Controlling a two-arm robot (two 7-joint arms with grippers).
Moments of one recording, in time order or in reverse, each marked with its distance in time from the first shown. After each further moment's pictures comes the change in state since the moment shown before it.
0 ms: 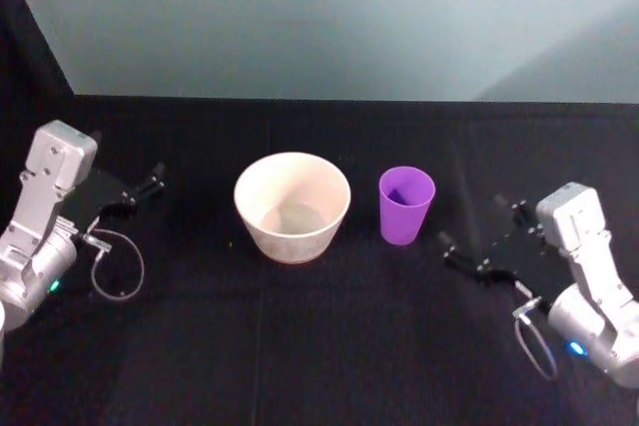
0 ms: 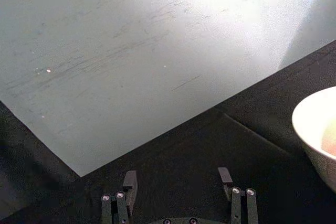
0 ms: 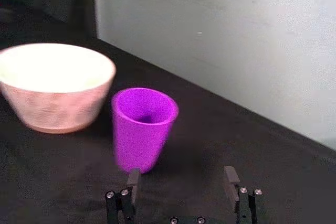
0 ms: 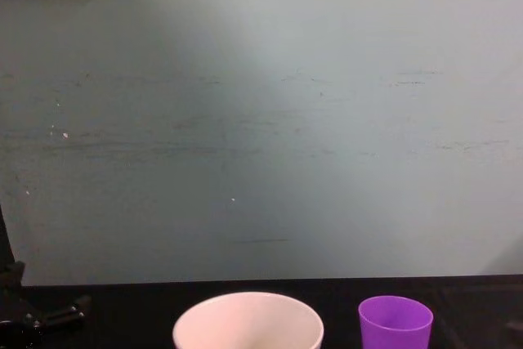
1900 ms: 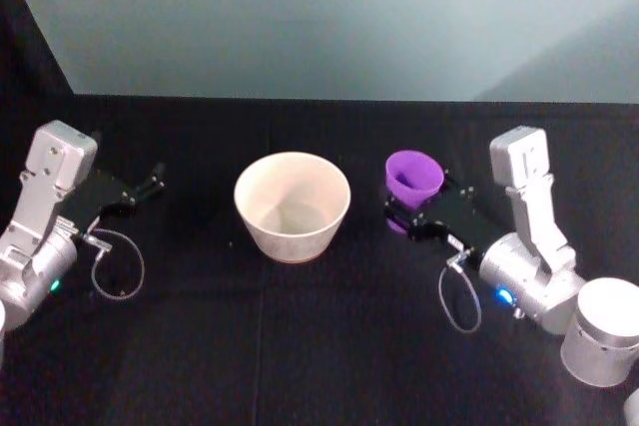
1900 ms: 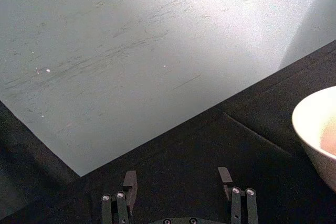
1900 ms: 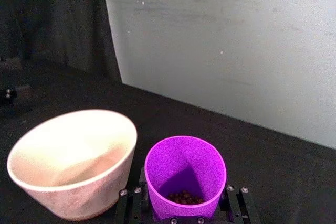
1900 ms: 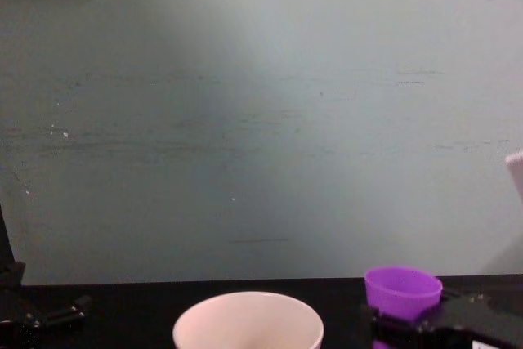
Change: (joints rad) left arm 0.000 0.000 0.000 0.000 0.000 0.000 0.000; right arm 0.118 -0.264 0.087 0.138 0.031 0.072 0.192
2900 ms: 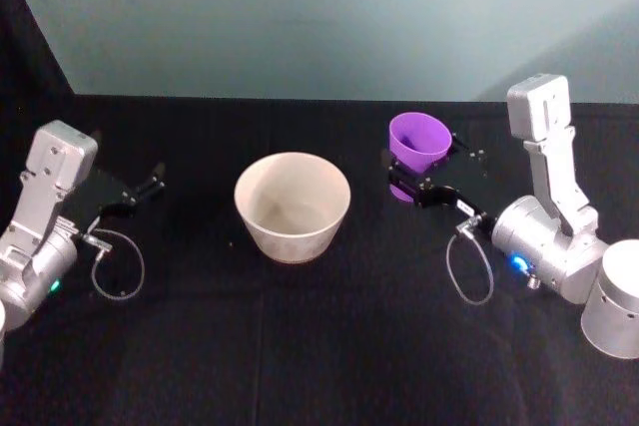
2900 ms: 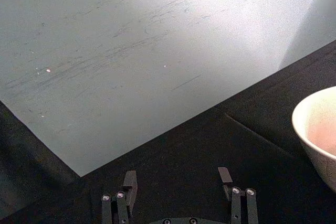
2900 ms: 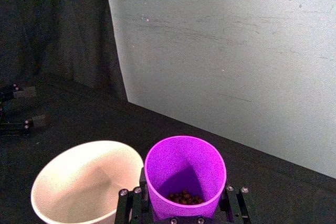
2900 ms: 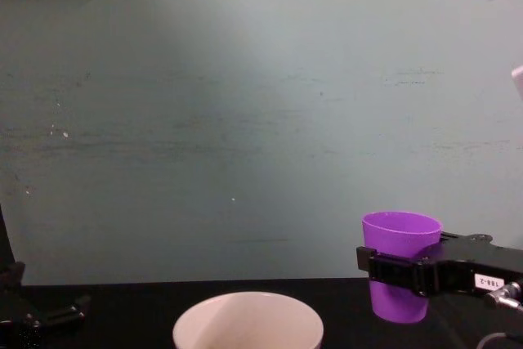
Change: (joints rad) left arm 0.000 0.000 0.000 0.000 0.000 0.000 0.000; right arm -0.019 0.016 0.059 -0.190 -0.003 0.164 0.011
